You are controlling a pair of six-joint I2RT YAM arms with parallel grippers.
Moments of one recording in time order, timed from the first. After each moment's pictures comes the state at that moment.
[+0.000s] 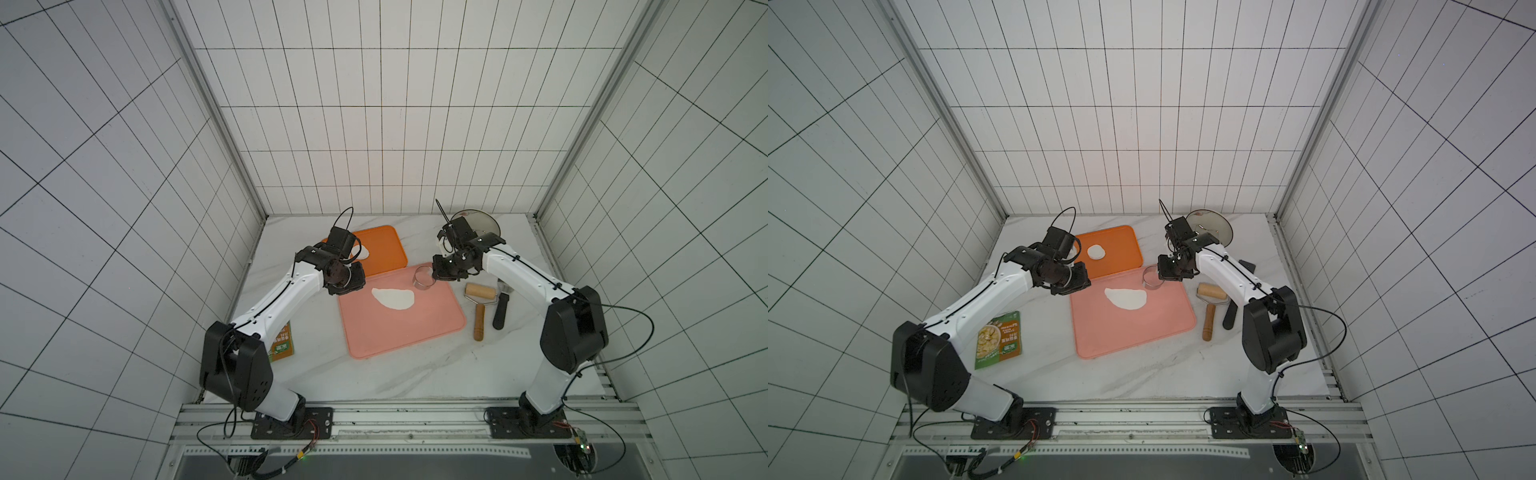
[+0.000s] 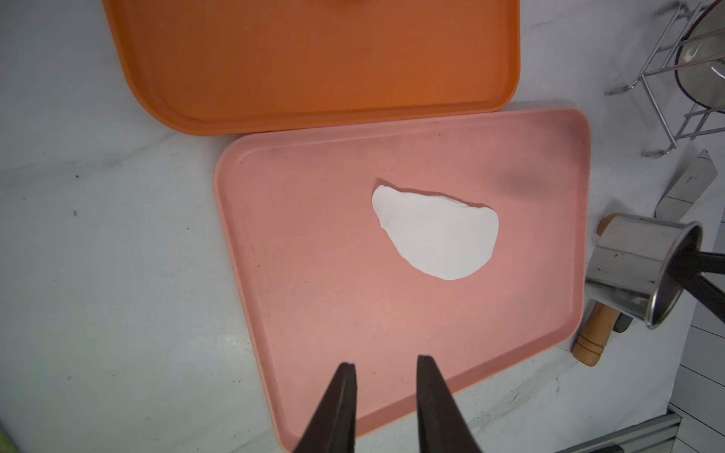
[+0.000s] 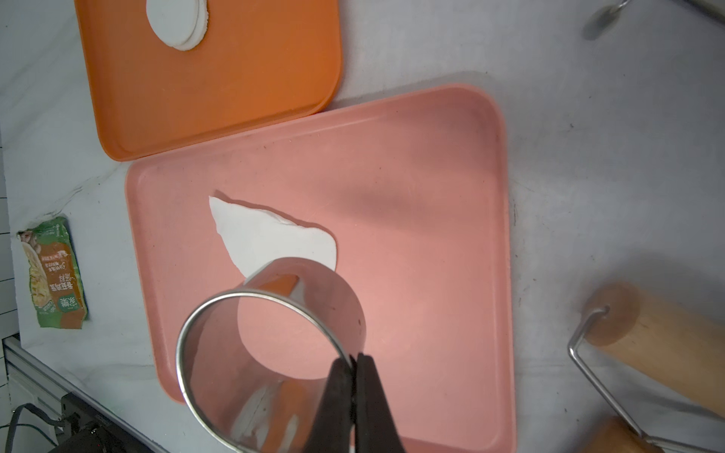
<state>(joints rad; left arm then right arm) -0.39 1.53 1.29 -0.90 0.17 -0.63 0.58 1.79 1.50 -0.84 -0.21 0.35</state>
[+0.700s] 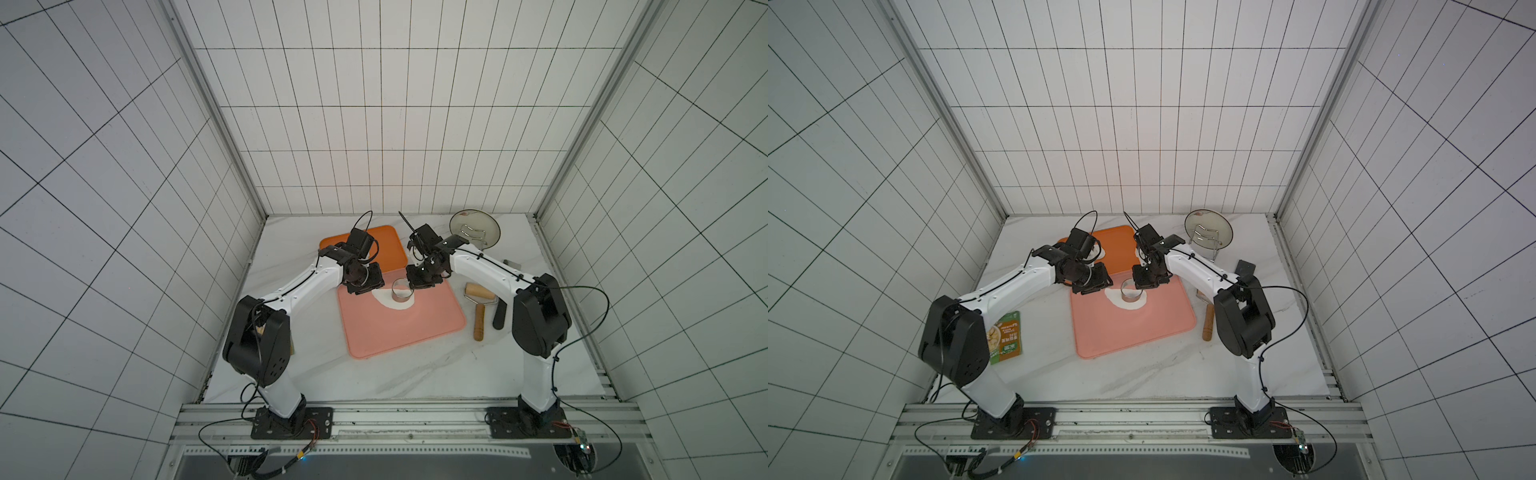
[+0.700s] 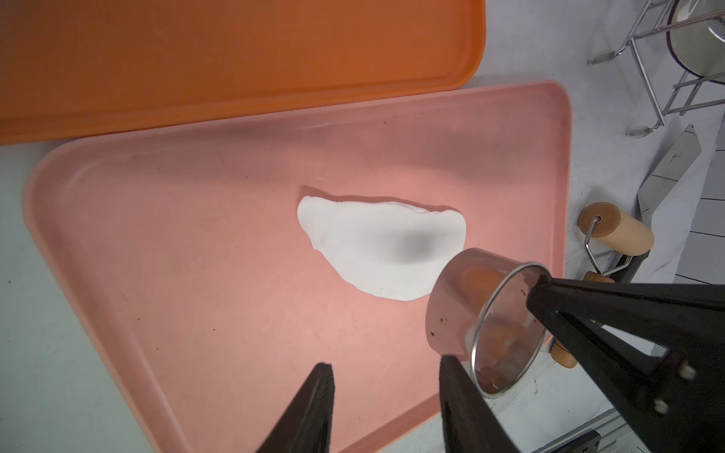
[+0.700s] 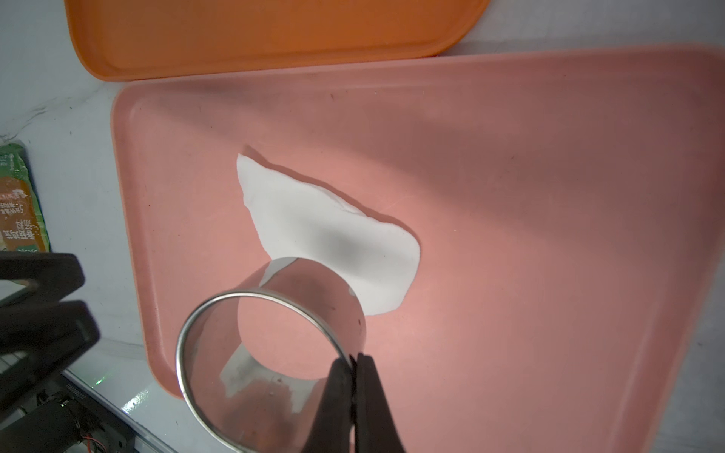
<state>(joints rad) -0.46 1.69 1.32 -0.77 0.23 -0.66 0.73 1.97 1.65 -0.90 -0.20 0.34</state>
